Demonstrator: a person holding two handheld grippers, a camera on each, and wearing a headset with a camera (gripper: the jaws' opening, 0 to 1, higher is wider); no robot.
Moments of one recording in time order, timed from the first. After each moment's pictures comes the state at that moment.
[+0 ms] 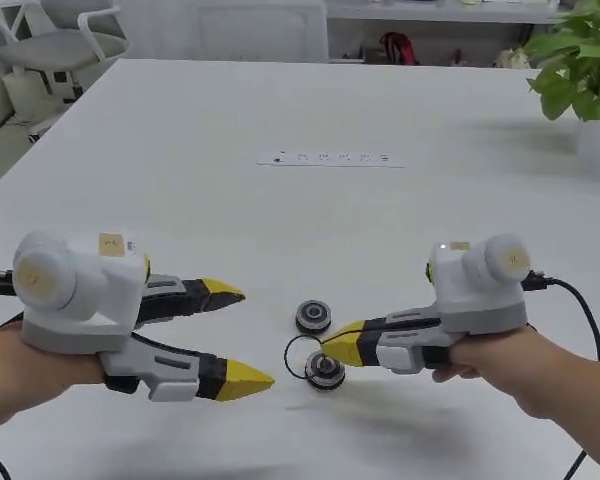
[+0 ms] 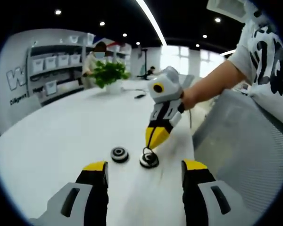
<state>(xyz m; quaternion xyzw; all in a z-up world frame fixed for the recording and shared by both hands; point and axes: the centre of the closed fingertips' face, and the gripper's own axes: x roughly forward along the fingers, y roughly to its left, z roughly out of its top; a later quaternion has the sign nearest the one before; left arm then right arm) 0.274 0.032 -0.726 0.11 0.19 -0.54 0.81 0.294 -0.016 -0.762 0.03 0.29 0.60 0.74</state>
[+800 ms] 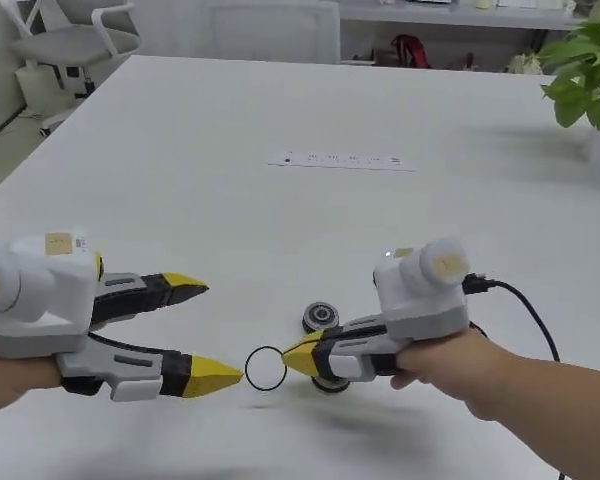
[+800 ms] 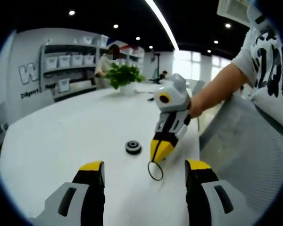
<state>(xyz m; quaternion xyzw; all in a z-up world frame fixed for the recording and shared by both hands) 0.277 0.068 -0.720 0.08 0.18 -0.49 0.85 0.284 0.034 -0.782 -0.01 0.31 0.61 0.73</state>
